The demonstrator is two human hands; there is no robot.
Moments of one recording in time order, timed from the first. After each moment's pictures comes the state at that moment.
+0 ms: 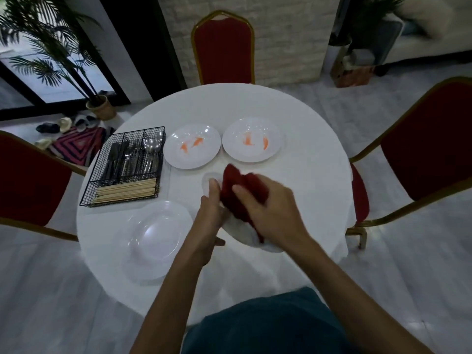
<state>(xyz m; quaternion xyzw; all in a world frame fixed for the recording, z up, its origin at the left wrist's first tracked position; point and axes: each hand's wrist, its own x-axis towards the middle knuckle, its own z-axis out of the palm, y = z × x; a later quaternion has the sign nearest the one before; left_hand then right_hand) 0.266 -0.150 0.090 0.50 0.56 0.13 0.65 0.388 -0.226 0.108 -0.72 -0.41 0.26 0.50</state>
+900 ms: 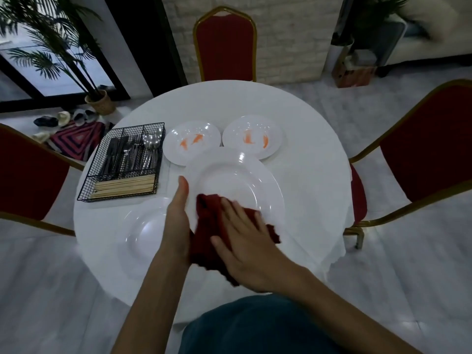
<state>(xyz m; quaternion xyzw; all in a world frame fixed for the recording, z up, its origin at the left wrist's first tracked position) 0.246 -0.148 0.113 0.27 0.42 0.31 0.81 0.347 -0.247 0.069 -0.68 -0.64 0.29 0.18</state>
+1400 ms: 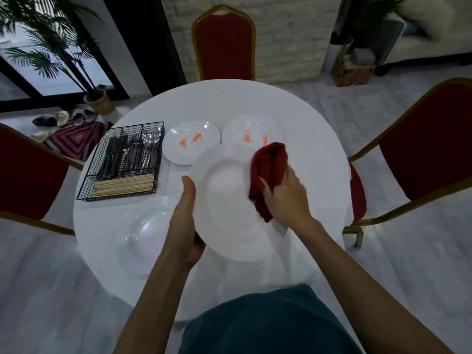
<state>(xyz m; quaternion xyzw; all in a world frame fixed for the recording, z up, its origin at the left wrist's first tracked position) 0.246 -0.156 0.107 0.35 0.39 0.30 0.80 0.443 -0.197 0.021 -0.83 -0.39 0.21 0.33</state>
